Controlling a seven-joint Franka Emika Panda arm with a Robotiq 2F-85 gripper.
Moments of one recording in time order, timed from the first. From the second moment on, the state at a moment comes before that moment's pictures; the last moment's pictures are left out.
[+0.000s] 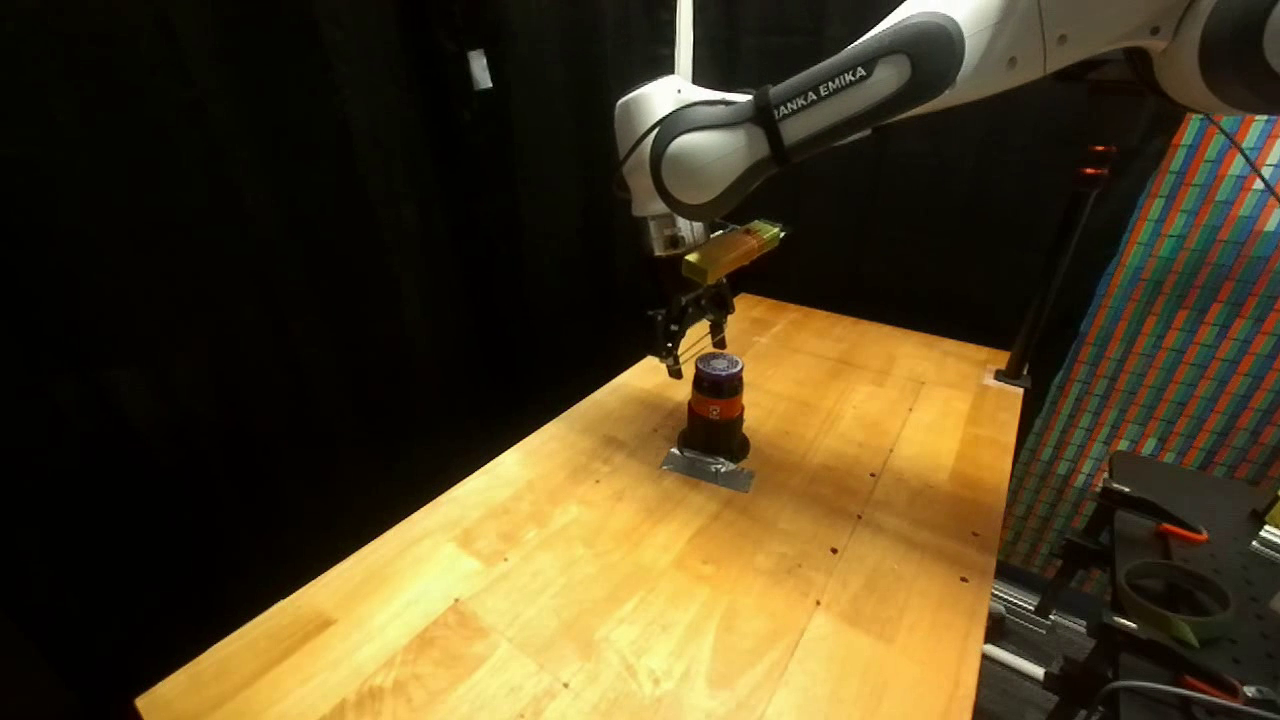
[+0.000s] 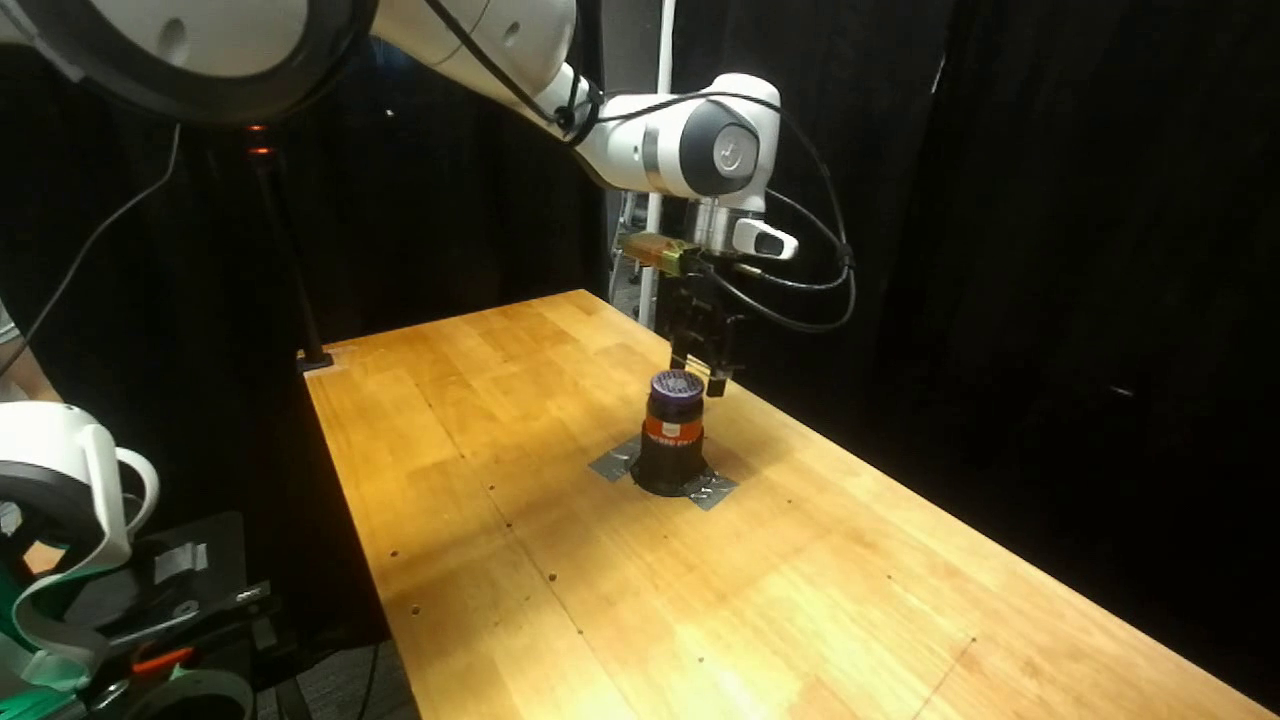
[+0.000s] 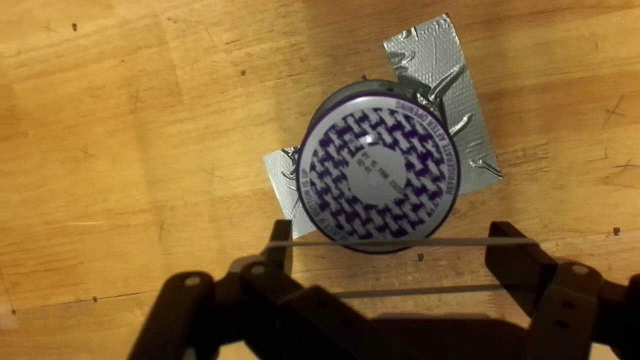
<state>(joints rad) 0.17 0.85 0.03 -1.15 -0.12 1.82 0.36</state>
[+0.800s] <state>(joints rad) 0.15 0.86 0.02 -1.19 -0.05 1.82 0.36</state>
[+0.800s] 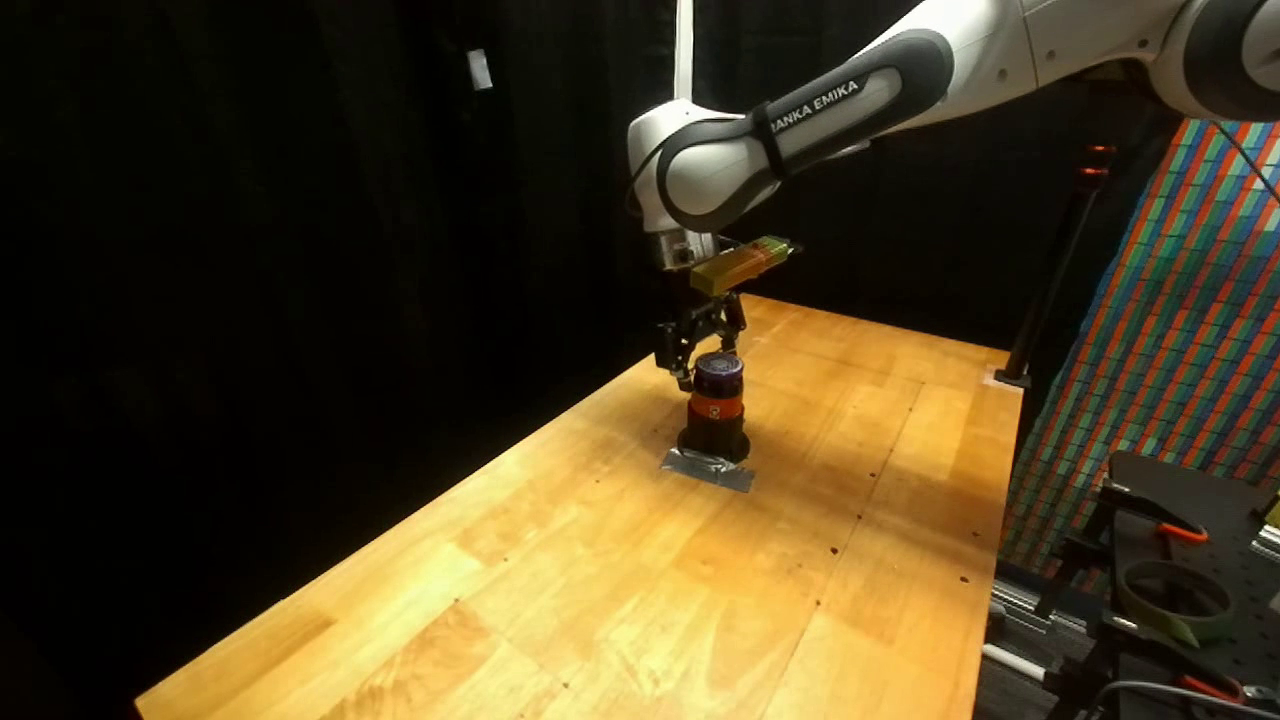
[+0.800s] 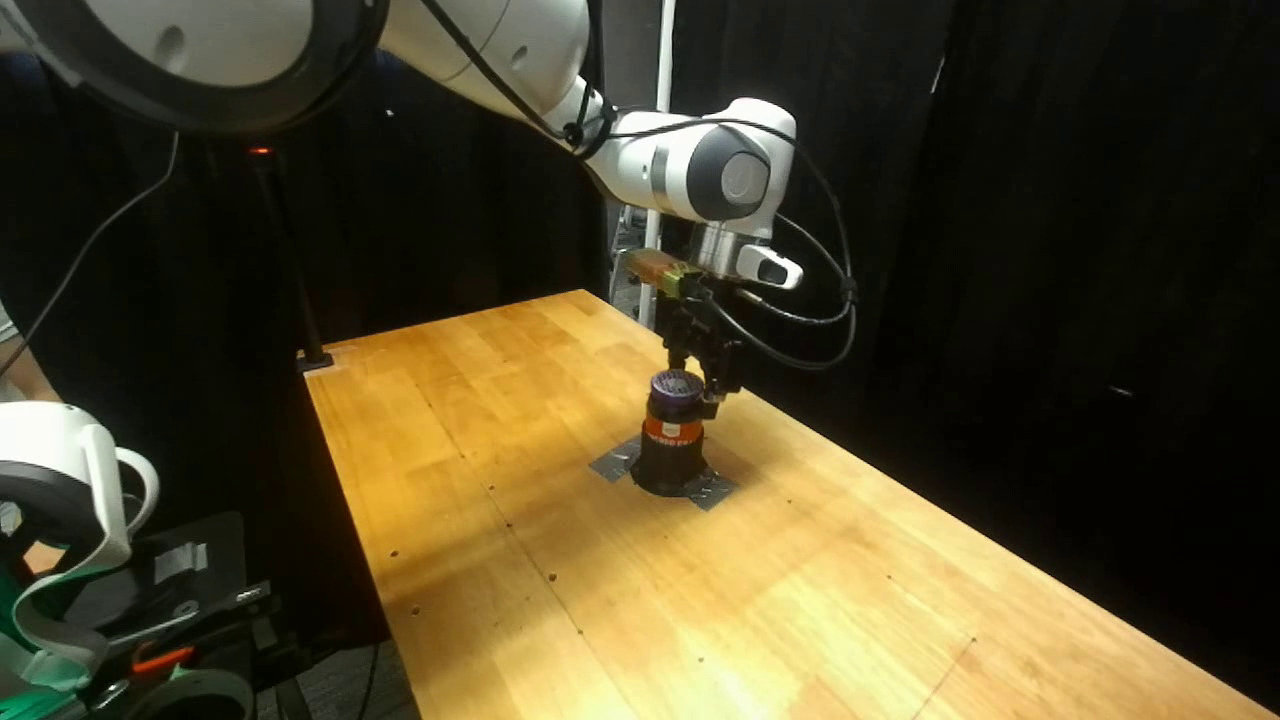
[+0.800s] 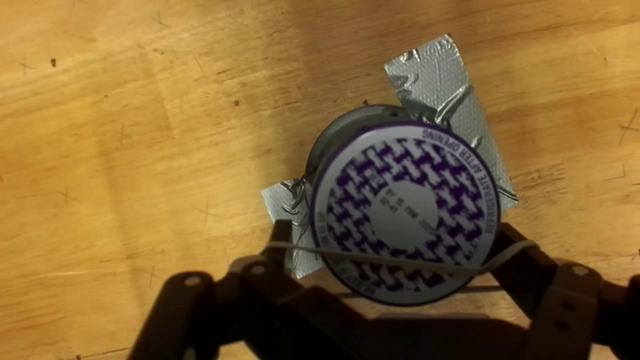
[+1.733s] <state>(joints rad) 0.13 0.66 0.02 -1.56 0.03 2.05 0.34</state>
